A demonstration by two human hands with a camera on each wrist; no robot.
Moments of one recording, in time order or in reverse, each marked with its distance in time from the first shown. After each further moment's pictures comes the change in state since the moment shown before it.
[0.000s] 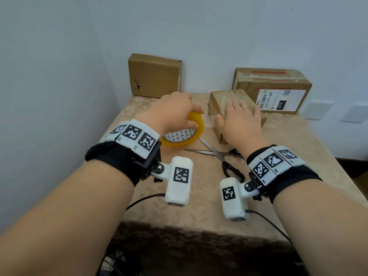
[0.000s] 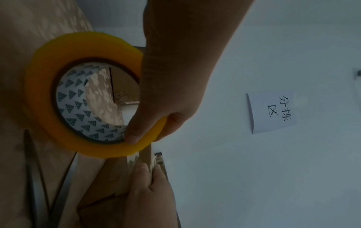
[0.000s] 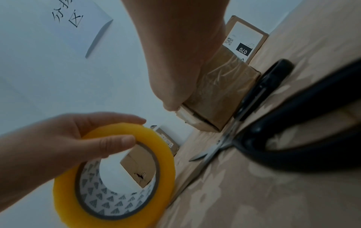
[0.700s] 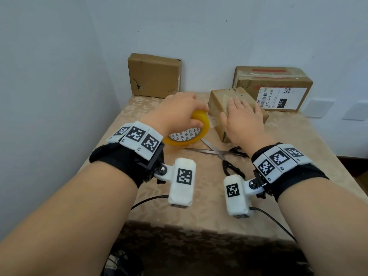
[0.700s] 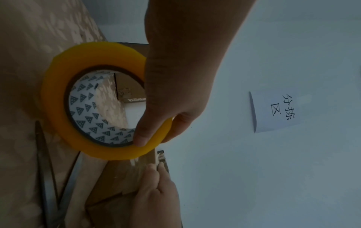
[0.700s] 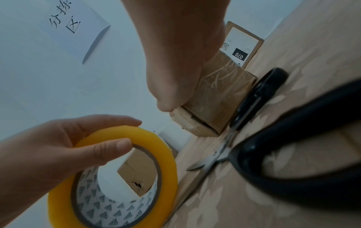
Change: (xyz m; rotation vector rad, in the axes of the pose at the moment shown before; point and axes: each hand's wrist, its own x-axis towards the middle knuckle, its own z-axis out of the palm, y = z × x) left_hand 0.000 0.009 0.001 -0.101 0.039 0.030; right_hand 0.000 0.009 -0.001 0.020 0.016 -0.042
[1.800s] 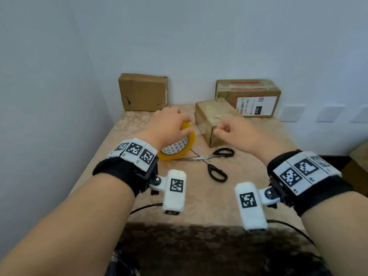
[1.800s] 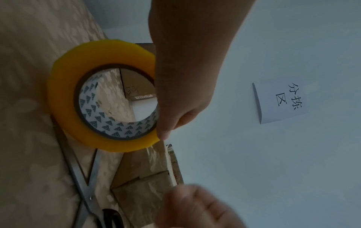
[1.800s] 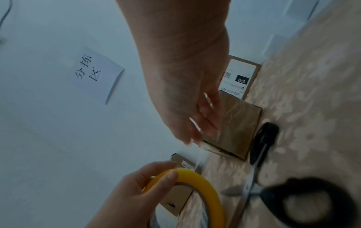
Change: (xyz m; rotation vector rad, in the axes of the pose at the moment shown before) left_hand -0.008 0.014 0.003 0.067 0.081 -0.059; right_hand -0.054 0.022 -0.057 0.446 -0.110 -0.081
